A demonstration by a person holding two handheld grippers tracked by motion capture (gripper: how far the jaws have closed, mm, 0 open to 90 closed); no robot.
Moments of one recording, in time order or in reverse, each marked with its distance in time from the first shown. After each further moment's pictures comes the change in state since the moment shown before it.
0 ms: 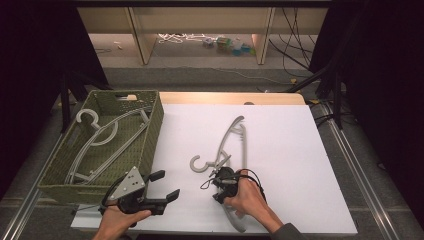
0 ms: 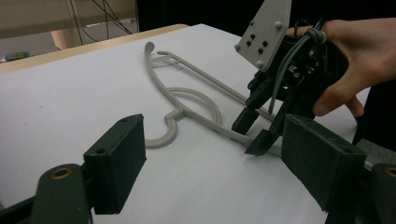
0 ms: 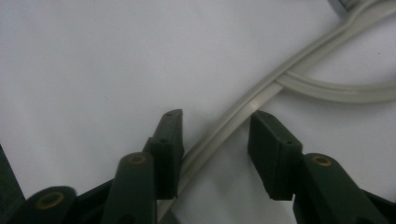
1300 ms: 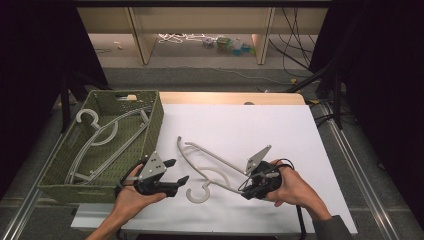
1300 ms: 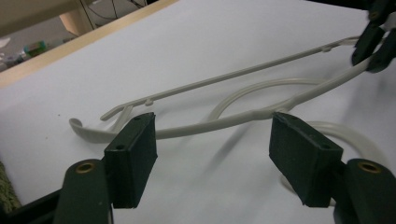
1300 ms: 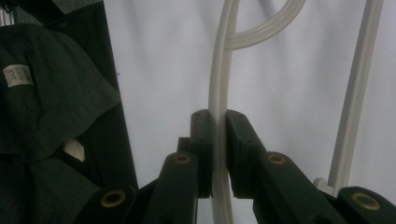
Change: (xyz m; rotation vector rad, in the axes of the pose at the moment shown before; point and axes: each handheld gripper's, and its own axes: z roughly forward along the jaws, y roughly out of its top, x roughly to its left) left arm 0.015 0.026 0.052 0.208 0.057 0.144; right arm -0.044 -0.051 -0.084 -0.052 0.232 -0.203
